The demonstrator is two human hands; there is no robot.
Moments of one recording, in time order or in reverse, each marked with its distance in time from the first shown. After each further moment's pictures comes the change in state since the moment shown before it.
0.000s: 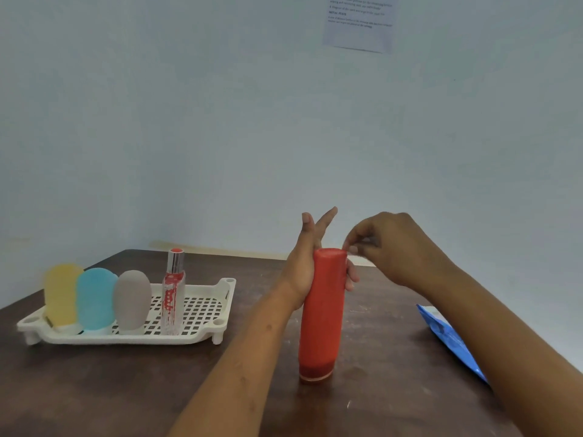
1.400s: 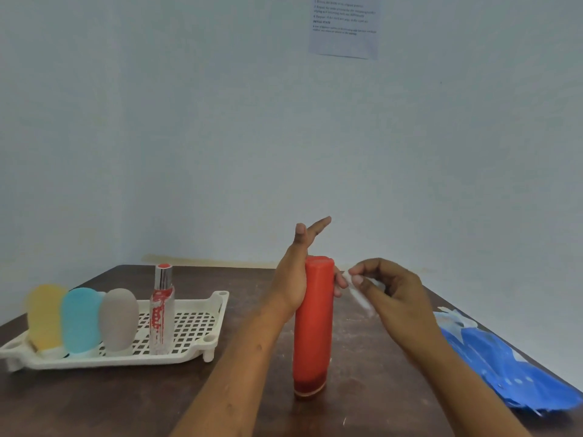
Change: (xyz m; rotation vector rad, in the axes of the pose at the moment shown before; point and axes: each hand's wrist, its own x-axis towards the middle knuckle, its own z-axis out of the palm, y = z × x) left_hand -0.005 0.002 0.005 0.236 0.109 0.076; right_hand -0.042 0.033 0.060 0.780 0.356 0.107
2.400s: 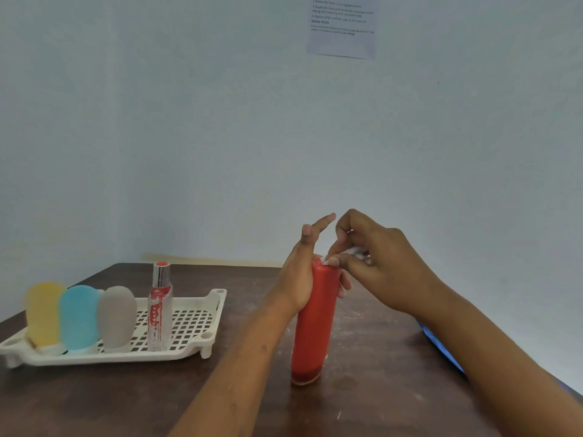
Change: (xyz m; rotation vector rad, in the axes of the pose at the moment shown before) left_hand 0.002 0.001 0.011 0.020 -0.013 0.067; right_hand 0.029 -0.064 -0.009 -0.349 -0.357 -0.358
